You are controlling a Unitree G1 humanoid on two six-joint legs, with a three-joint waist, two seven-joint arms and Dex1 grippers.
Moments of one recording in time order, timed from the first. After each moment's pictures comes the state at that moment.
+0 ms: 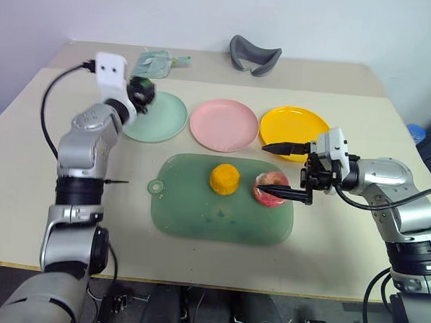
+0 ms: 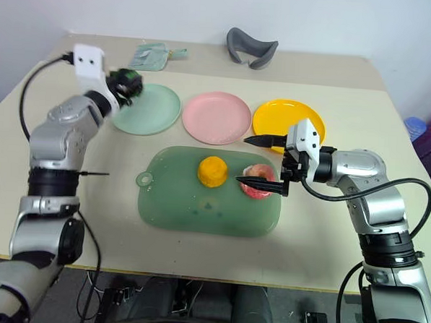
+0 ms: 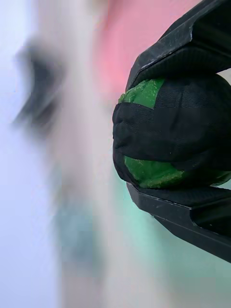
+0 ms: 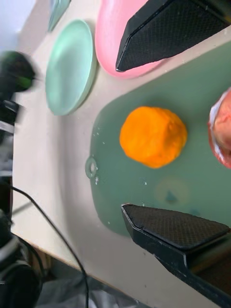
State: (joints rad) left arm -0.86 0.42 0.18 0.35 -0.22 0.49 -0.17; right arm -0.45 -0.71 0.00 -0.10 0.52 0.29 1.22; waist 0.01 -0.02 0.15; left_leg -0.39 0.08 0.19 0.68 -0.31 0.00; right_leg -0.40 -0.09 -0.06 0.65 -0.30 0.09
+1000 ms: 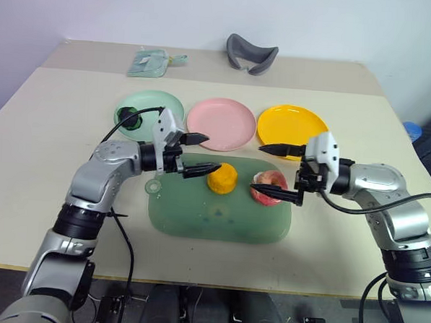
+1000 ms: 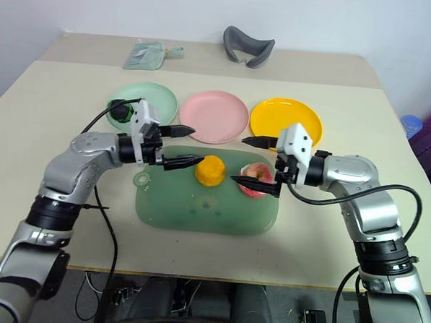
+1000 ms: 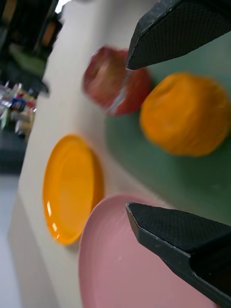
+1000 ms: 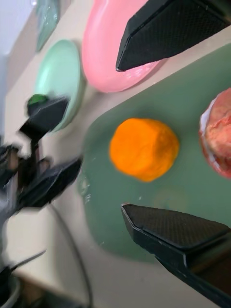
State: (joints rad) left arm -0.54 0.53 -0.09 -0.02 -0.44 0.41 -1.02; right arm -0.41 -0.68 0.05 -0.19 0.42 0.34 1.05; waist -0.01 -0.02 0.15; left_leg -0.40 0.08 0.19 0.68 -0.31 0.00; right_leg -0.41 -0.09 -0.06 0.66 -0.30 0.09
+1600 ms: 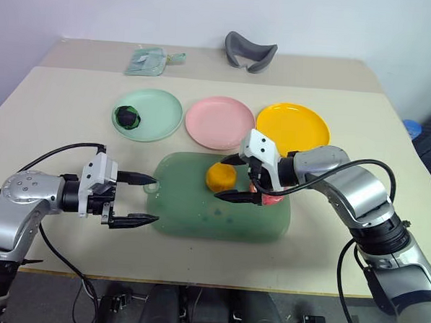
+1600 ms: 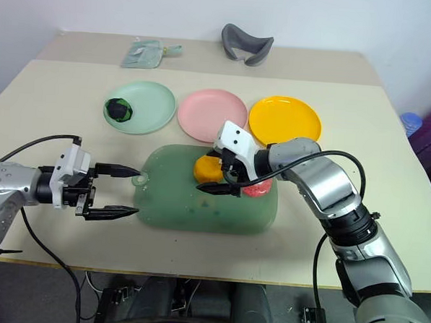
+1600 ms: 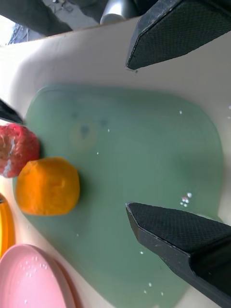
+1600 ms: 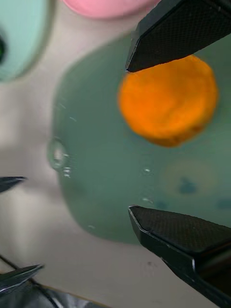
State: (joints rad) left arm -0.11 0.90 0.14 -0.23 -0.55 0.33 -1.30; right arm -0.72 -0.62 0.37 -0.25 0.37 0.83 0.99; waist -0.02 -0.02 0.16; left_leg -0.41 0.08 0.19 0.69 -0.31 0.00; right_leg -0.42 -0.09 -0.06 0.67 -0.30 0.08
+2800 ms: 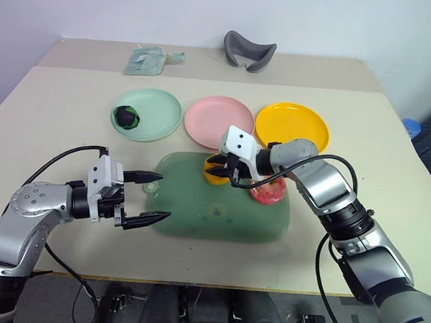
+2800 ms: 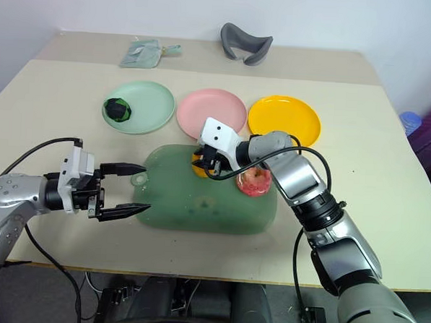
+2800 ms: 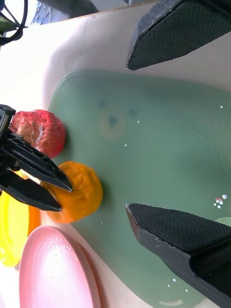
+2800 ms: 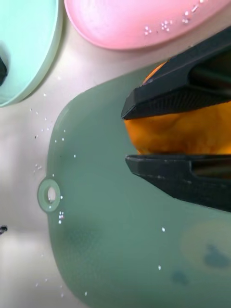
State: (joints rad) left arm -0.05 0.82 0.15 -0.33 -0.57 0.34 -1.15; right arm -0.78 -0.47 0.42 -0.01 0.13 0.59 0.96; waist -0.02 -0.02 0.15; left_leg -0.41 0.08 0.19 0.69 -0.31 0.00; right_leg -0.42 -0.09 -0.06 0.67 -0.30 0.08
